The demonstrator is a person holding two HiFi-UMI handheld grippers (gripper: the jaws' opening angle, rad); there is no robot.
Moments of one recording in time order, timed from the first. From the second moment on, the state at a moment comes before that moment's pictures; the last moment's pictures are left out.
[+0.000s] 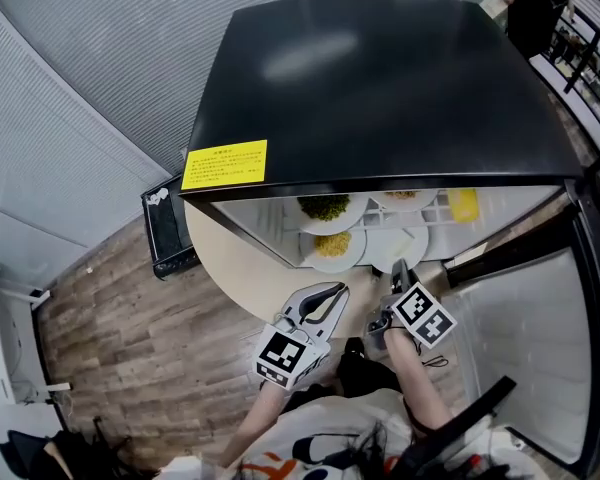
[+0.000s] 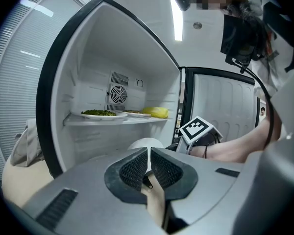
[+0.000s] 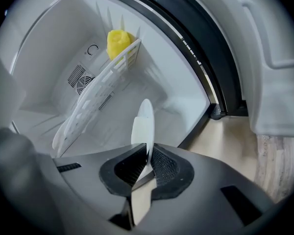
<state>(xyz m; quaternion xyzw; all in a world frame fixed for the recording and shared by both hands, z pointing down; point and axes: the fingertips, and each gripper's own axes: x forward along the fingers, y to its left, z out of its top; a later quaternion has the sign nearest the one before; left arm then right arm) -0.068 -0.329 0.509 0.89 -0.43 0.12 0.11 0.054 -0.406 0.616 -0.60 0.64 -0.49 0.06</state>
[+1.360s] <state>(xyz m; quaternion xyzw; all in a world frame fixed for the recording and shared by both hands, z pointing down) -0.089 -0.318 0.523 0.88 -0.45 0.13 0.13 0.068 -0.487 0.627 -0.63 0.69 -0.35 -0.07</state>
